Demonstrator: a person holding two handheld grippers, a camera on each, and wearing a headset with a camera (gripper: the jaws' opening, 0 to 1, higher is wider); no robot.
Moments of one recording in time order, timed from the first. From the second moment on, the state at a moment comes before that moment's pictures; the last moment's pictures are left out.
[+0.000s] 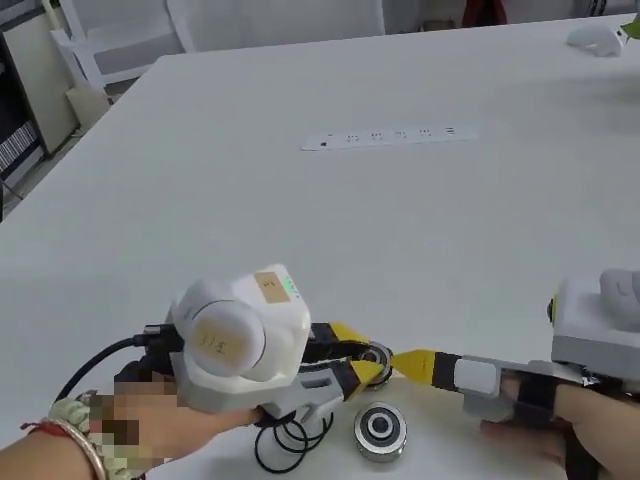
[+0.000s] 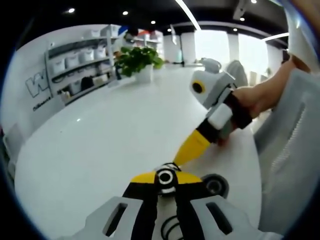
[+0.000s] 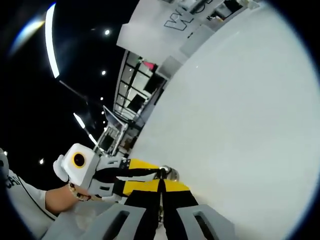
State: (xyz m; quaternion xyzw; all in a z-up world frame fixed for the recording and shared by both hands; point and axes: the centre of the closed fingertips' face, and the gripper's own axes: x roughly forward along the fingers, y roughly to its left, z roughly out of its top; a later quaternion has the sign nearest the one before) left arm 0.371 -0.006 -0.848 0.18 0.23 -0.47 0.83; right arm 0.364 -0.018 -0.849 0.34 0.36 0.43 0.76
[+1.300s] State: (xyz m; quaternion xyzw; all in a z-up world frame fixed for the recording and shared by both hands) left arm 0.369 -0.005 -0.851 0.18 0.23 -0.47 0.83; right arm 0.361 -0.003 -0.839 0.33 0.34 0.46 0.75
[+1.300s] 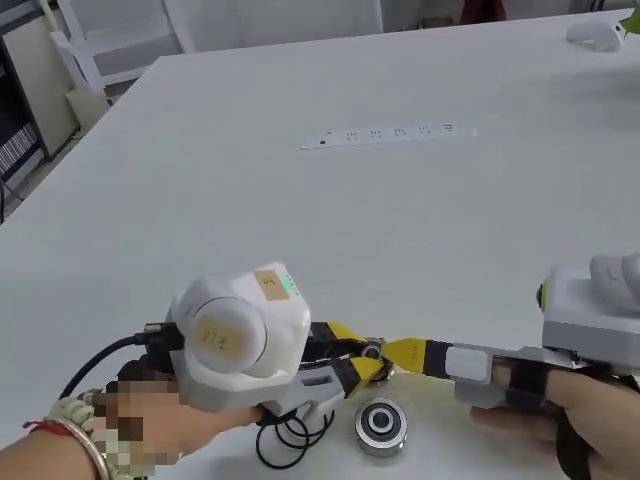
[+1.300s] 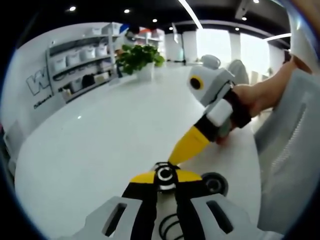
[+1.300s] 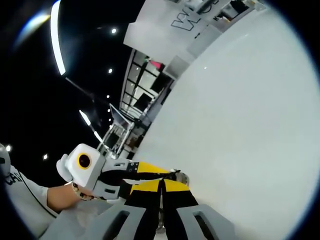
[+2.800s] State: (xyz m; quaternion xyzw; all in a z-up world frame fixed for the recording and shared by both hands) left arm 0.365 -0.003 -0.850 0.19 0.23 -0.48 0.82; right arm 0.356 0.001 -0.828 0.32 0.32 0.50 0.74
